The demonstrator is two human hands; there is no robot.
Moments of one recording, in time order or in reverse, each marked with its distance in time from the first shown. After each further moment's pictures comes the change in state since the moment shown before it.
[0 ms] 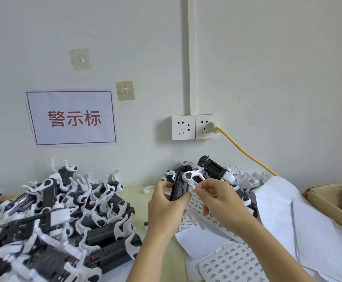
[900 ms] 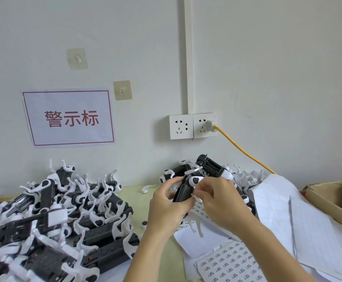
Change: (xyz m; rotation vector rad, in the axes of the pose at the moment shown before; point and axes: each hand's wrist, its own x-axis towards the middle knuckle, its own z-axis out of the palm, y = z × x) left_hand -0.004 0.005 0.001 -0.070 -0.118 0.072; right_hand 0.003 0.002 -0.003 -0.319 0.073 -0.108
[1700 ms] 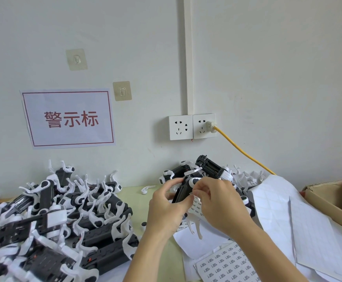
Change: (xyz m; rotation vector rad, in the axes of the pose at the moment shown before) left_hand 0.000 0.001 0.000 -0.029 0.001 0.011; right_hand -0.004 -0.005 0.005 -0.117 0.077 -0.022
